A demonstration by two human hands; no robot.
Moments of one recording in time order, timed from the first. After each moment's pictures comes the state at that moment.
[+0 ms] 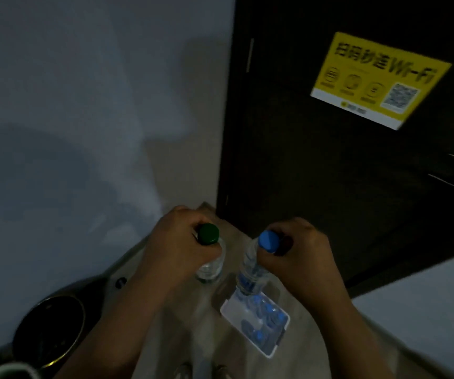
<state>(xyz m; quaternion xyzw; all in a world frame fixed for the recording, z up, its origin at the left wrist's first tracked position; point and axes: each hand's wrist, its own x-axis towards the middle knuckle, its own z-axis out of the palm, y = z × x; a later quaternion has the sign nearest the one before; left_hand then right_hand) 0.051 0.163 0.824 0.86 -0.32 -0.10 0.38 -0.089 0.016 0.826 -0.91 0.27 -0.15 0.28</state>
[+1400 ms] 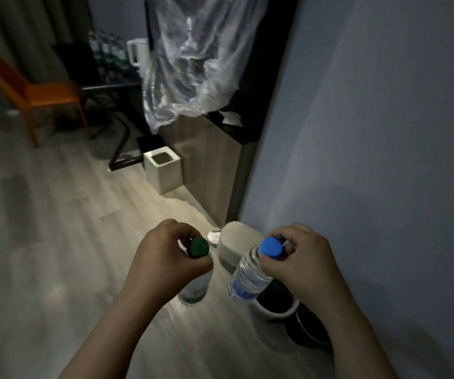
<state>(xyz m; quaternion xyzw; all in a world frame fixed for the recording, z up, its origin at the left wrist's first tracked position) -0.293 0.651 0.844 0.75 0.50 0.27 0.33 -0.095 0.563 0.854 -0.77 -0.52 0.14 0.34</state>
